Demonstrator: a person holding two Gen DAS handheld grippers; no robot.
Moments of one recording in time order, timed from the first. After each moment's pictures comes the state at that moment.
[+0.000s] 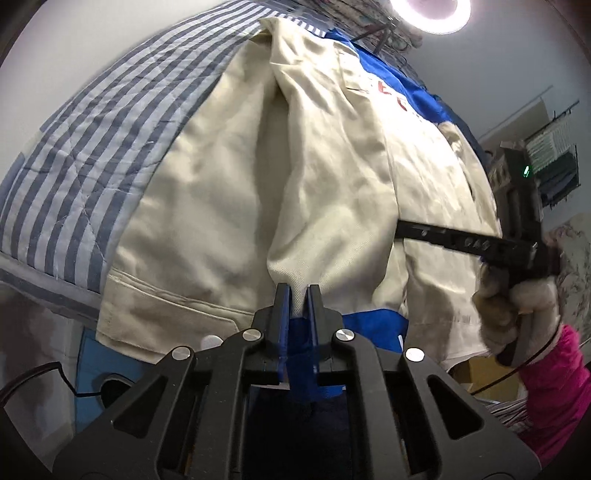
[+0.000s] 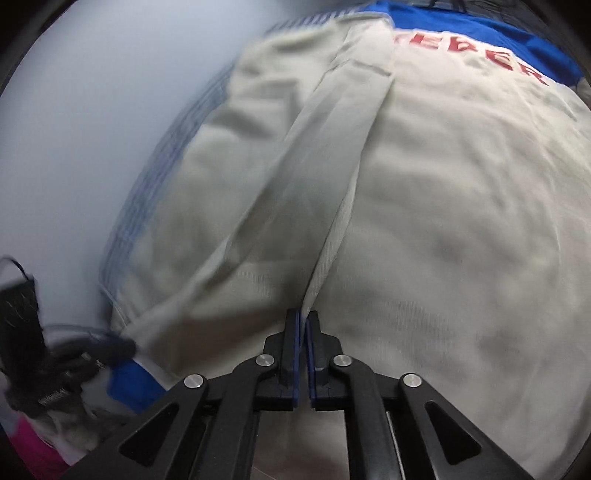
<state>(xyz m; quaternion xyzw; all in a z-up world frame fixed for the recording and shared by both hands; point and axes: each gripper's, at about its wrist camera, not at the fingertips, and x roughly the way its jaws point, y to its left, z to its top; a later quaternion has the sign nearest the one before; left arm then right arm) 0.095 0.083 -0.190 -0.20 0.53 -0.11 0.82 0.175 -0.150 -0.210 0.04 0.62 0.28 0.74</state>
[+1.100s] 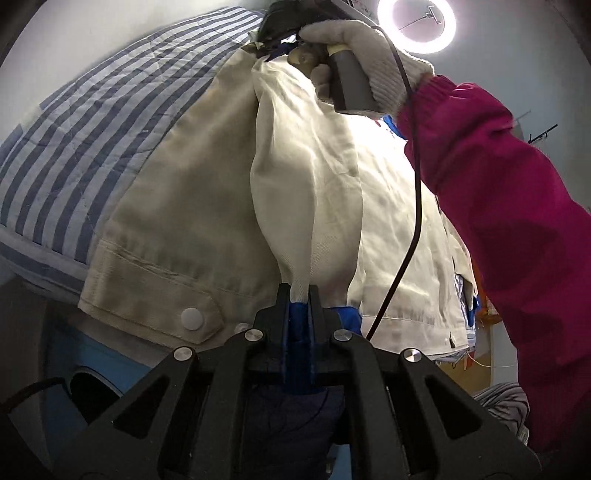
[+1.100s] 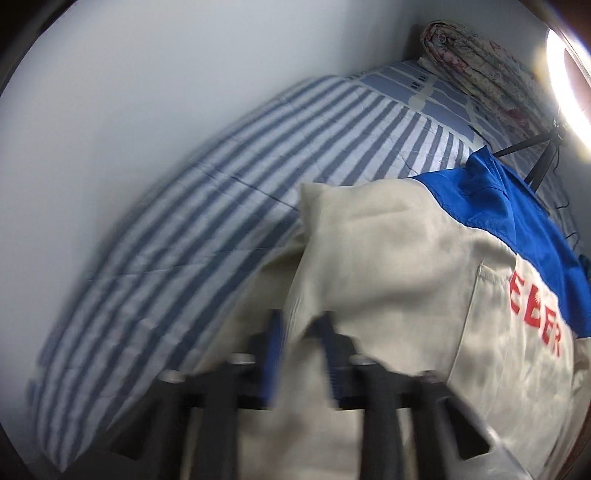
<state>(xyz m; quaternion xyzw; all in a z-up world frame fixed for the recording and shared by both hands) 0.071 0.096 -0.181 -0.27 0.50 -0.14 0.81 0.389 0.078 -0.191 -0.16 0.54 0.18 0.80</state>
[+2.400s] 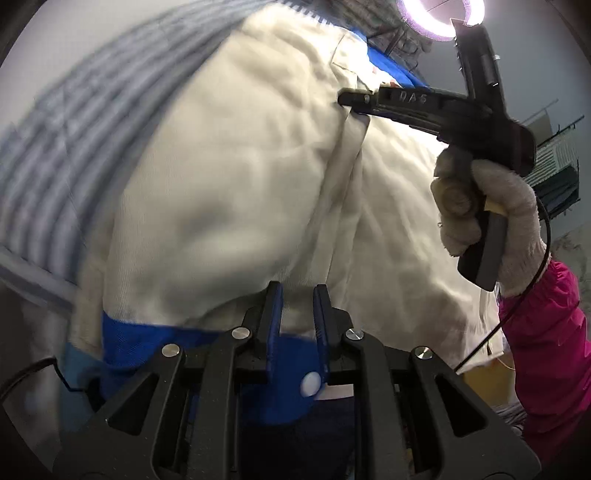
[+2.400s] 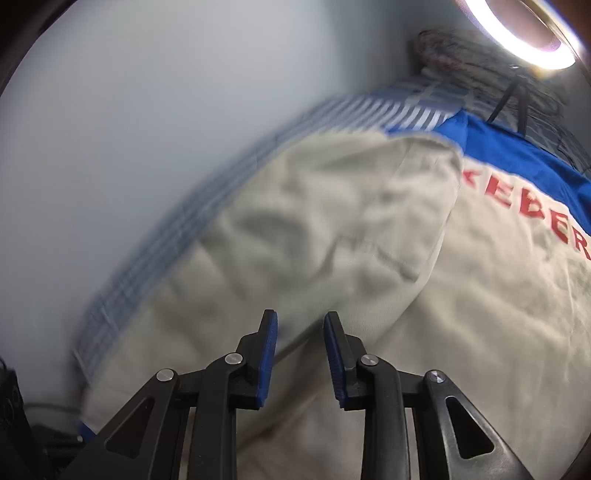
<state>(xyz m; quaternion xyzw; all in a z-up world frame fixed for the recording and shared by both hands) 0.101 0.085 -0.211 -0.24 0.53 -0.10 0.81 0.262 -0.044 -0.203 -0.06 0.49 0.29 0.82</state>
